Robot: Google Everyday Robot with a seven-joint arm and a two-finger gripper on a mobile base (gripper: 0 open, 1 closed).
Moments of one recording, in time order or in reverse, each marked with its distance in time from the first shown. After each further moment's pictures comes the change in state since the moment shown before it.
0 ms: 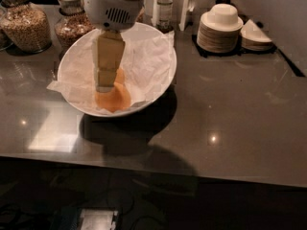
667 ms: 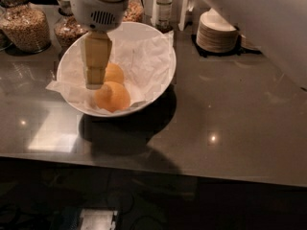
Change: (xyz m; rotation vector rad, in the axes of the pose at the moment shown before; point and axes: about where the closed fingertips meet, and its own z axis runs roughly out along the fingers) arm -0.016 -0.018 0.015 0.059 0.022 -0.032
